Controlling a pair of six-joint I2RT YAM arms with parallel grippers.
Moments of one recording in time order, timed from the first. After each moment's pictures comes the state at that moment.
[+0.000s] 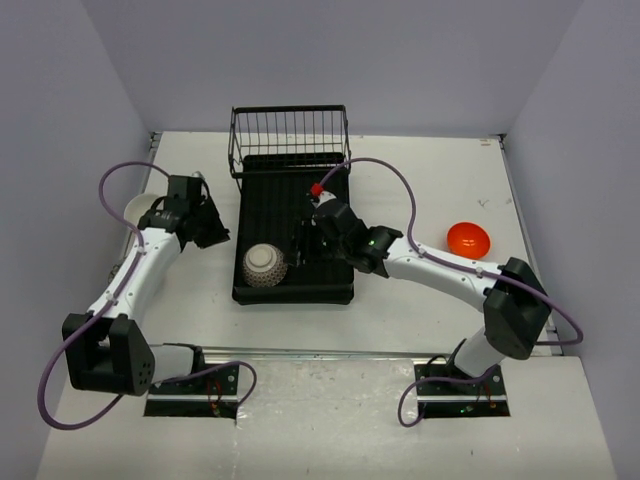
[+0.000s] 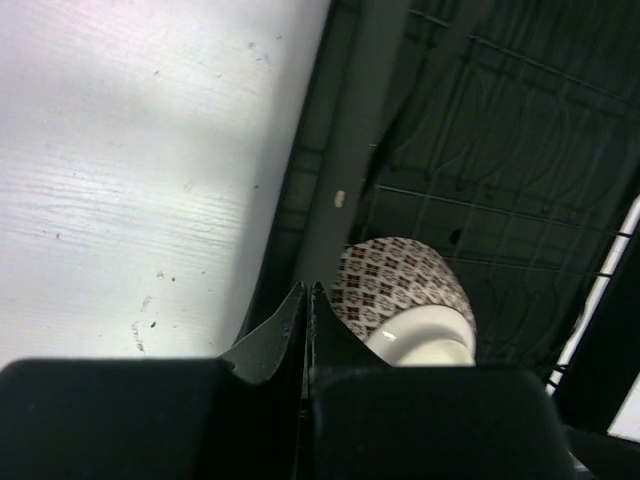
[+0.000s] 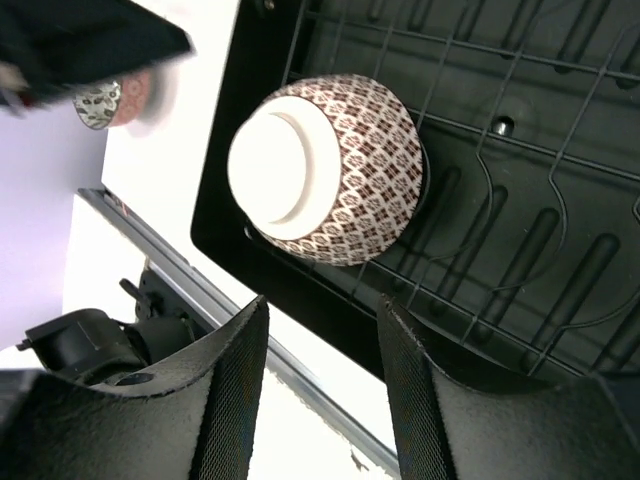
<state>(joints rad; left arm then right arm) -0.09 1.29 1.00 -0.68 0.07 -0.53 0.92 1.58 1.18 -0.24 -0.06 0.78</state>
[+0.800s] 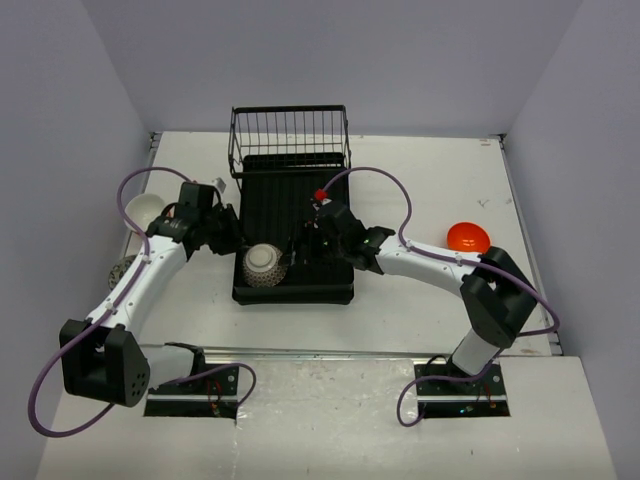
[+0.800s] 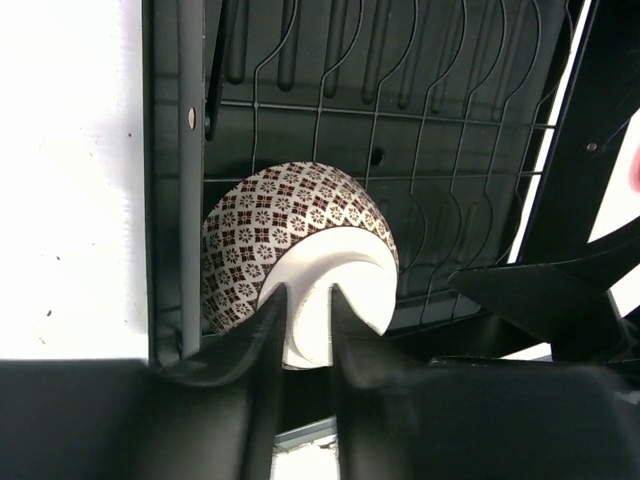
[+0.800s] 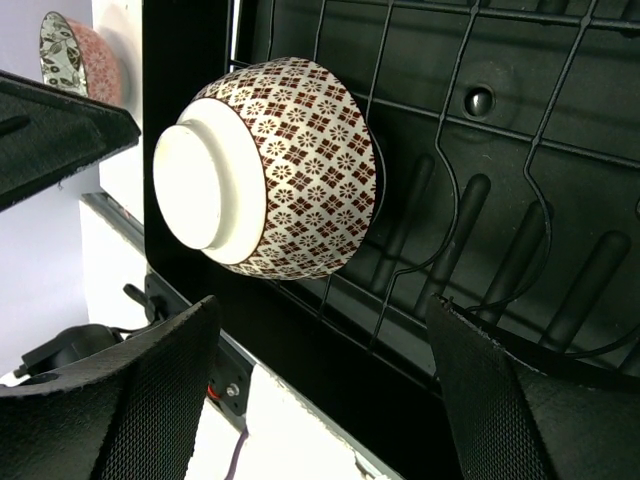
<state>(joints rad) -0.18 1.24 0.97 -0.67 0.24 -0.56 0.86 1.67 1.12 -0.15 -0.18 0.86</state>
